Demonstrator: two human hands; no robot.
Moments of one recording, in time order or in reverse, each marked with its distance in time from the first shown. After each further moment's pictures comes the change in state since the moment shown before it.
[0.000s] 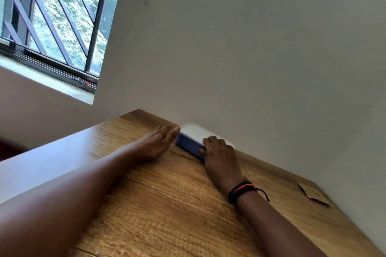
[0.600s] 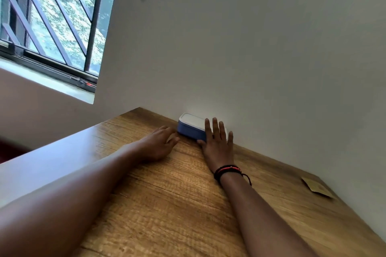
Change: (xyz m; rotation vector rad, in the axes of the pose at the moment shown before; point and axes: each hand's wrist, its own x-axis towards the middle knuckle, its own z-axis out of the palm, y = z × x) left_hand -0.001 0.000 0.004 0.186 -0.047 0.002; right_hand 0.029 0.001 0.027 0.047 -0.116 0.231
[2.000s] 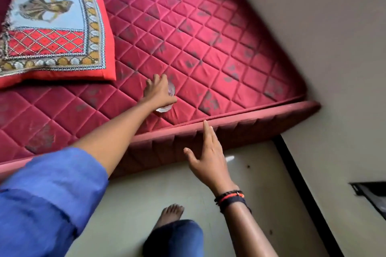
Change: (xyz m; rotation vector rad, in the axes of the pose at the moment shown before) left_hand -0.460 -0.433 -0.134 0.266 0.299 -1.408; right_hand -0.254 -0.531 0.073 0.869 -0.940 -0.743
